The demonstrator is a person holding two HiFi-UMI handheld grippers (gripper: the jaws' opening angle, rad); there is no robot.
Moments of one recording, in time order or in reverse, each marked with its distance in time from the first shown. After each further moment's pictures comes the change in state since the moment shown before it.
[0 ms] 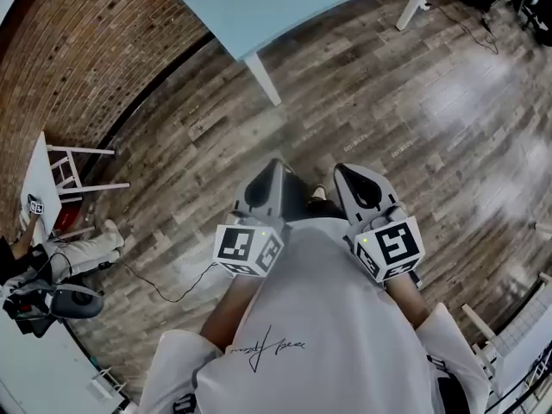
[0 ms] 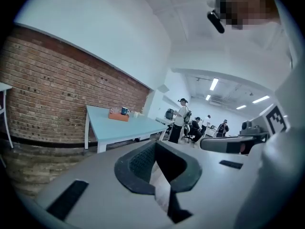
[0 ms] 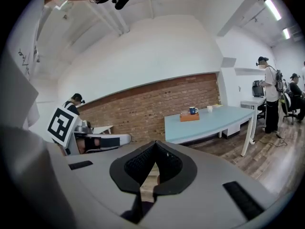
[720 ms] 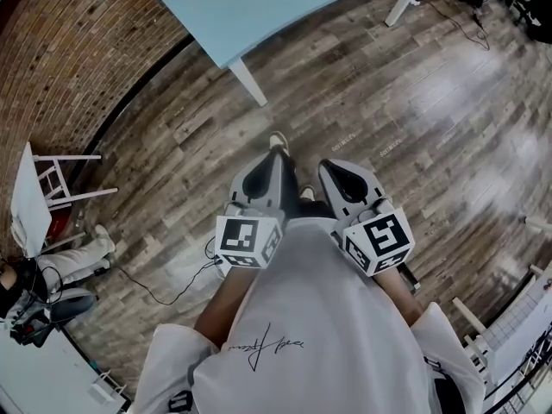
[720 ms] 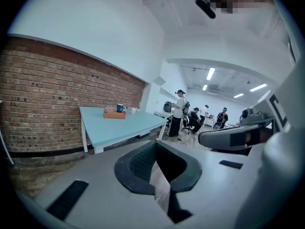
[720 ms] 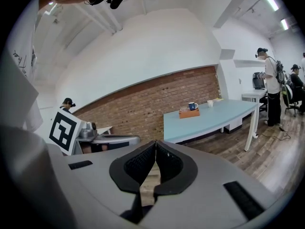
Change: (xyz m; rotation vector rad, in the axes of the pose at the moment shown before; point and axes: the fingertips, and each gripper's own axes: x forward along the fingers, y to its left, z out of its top) left arm 0.060 0.005 0.001 0.097 0.083 -0.009; right arm 0.039 -0.027 0.006 0.057 0.040 0.024
